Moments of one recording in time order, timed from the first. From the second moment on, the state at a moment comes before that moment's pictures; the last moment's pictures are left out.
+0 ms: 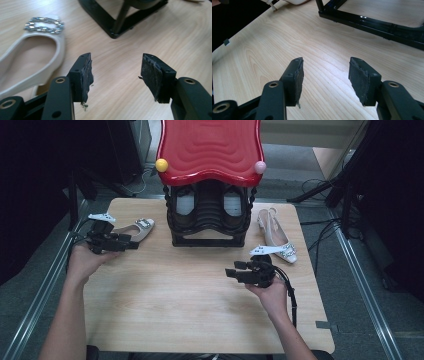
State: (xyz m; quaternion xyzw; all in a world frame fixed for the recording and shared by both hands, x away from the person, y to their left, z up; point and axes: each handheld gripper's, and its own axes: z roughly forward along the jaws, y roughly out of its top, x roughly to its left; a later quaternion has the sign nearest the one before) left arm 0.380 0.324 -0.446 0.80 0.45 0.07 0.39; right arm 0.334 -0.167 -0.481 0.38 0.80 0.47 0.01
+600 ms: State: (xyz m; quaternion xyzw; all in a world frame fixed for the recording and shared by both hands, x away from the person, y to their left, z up) left arm 0.409 0.358 -0.457 0.78 0.49 0.08 0.37; right arm 0.319 -0.184 -0.486 0.40 0.79 0.46 0.02
